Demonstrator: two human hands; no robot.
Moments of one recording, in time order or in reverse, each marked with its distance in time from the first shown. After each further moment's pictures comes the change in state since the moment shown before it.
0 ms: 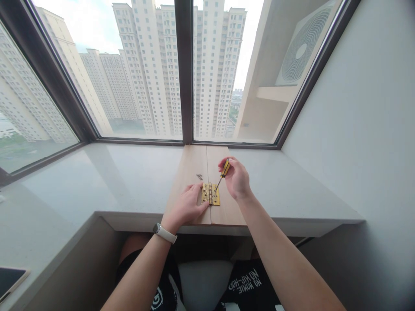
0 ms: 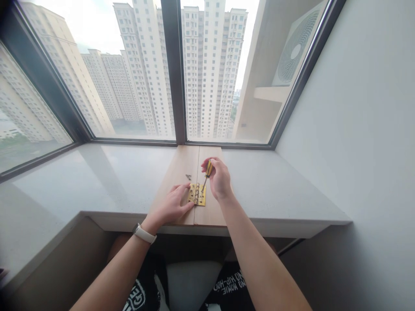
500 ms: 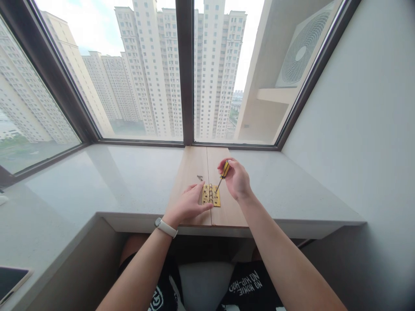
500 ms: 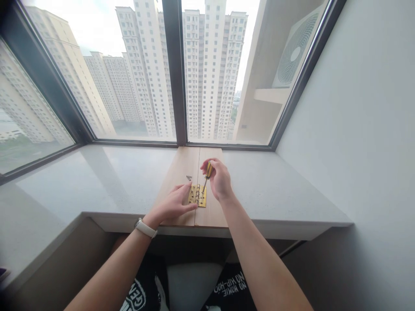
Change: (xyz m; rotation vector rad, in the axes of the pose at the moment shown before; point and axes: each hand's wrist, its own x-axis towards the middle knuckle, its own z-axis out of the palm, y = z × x) left_hand 0.011 -0.004 -0.006 -0.058 -0.136 -0.028; right_hand 0.000 -0.006 0.002 -0.016 -0.053 0.042
